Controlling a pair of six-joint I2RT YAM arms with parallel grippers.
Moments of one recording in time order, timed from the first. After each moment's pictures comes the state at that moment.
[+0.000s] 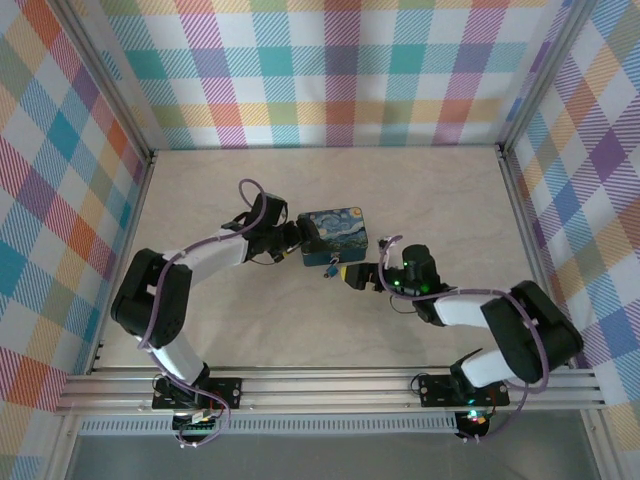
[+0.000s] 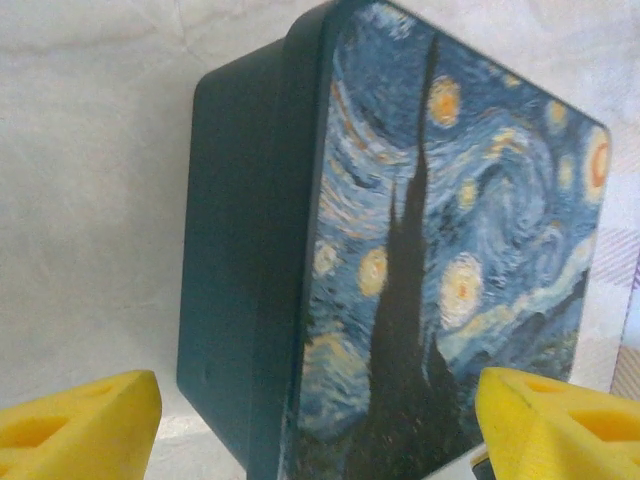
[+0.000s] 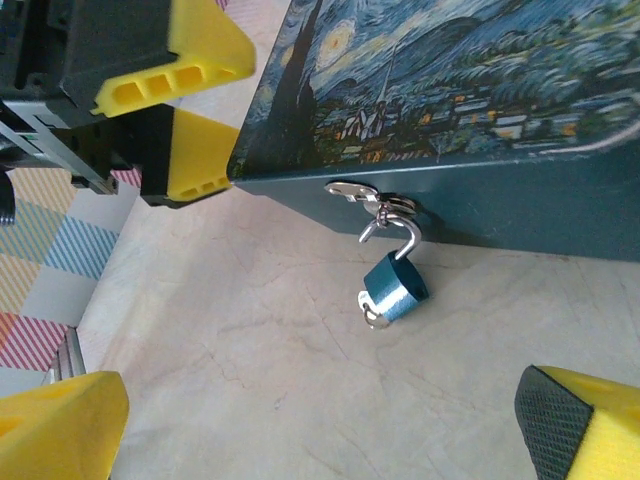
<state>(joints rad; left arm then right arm) -0.46 1.70 1.04 -0.22 0.28 -0.90 0.53 1.46 0.36 0.67 -0.49 0.64</state>
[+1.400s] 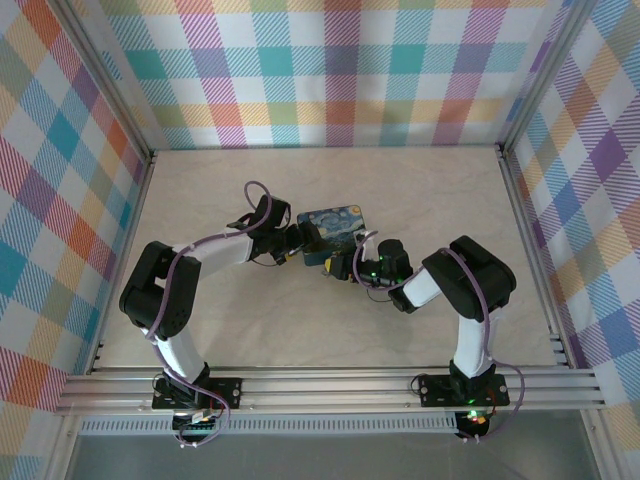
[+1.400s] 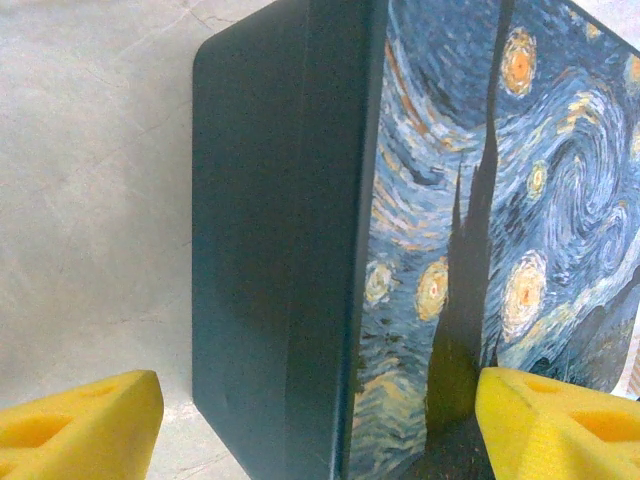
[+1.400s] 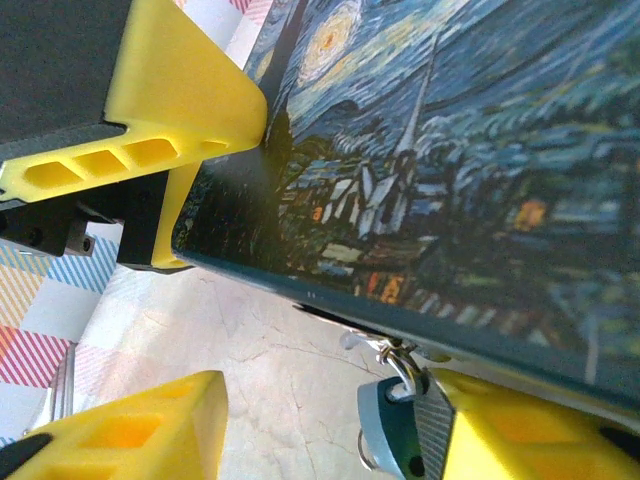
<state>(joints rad) -0.46 1.75 1.04 -0.21 0.30 -0.89 0.58 1.90 0.53 1.02 -0.51 0.70</state>
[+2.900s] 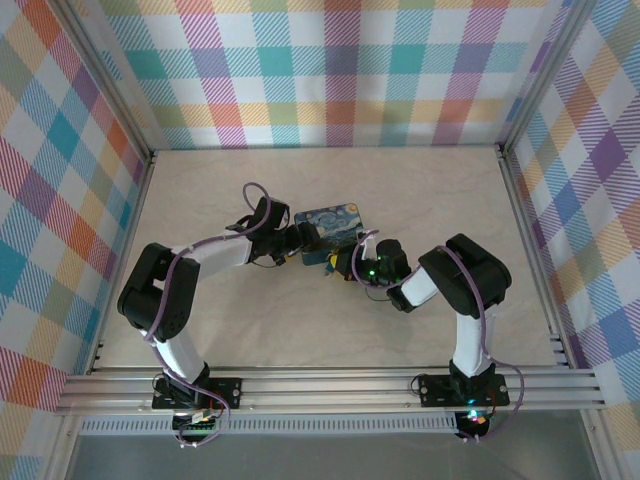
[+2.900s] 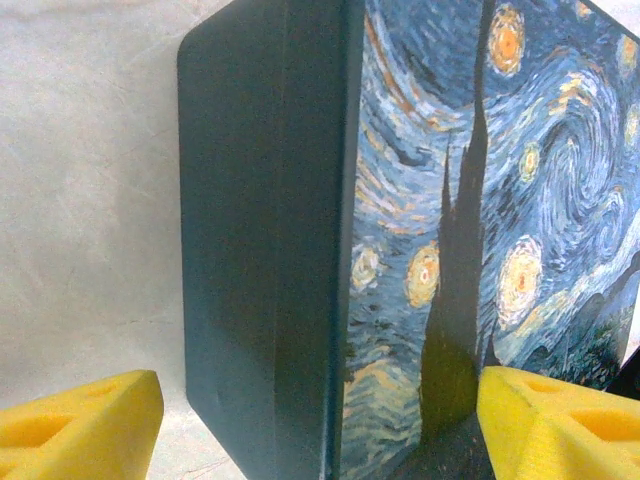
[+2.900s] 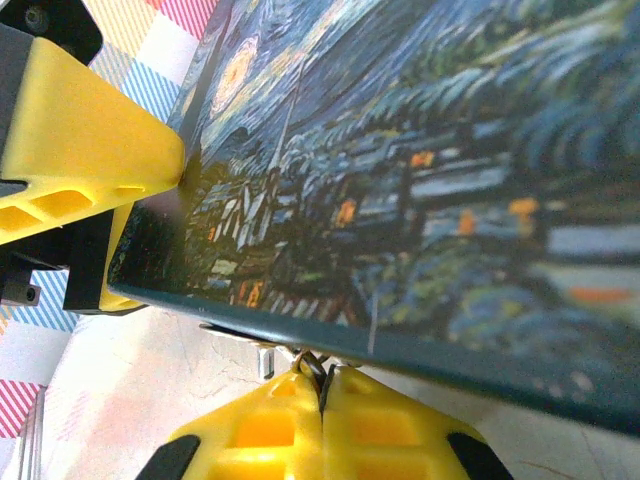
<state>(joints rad) -0.47 1.74 1.01 -0.17 0.29 -0.89 0.58 1.93 0.55 1.02 -0.42 0.74</state>
